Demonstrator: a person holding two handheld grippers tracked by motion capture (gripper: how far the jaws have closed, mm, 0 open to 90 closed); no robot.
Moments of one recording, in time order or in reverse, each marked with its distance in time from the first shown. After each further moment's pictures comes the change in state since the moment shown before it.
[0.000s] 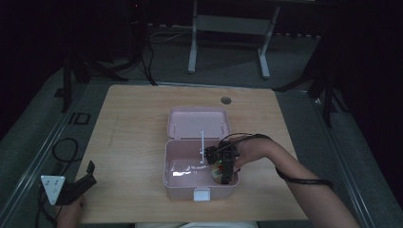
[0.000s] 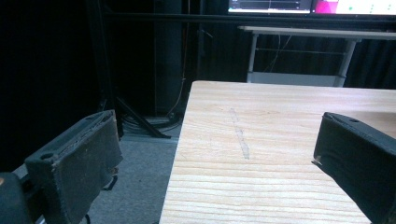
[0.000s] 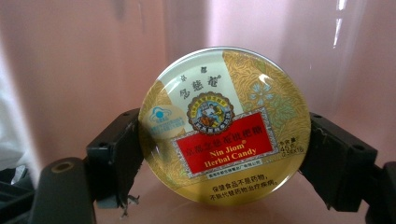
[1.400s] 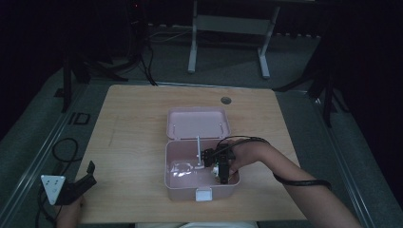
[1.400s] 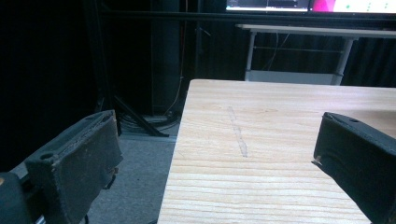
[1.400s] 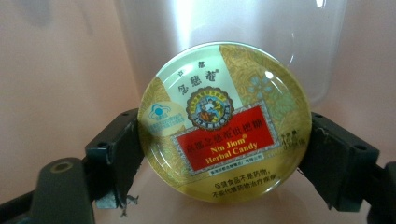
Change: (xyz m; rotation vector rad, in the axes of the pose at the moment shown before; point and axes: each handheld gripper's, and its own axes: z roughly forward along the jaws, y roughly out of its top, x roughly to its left) left arm 0.000 0.000 0.000 0.006 -0.012 0.001; right arm -0.003 0.009 0.017 0.106 -0.087 0.085
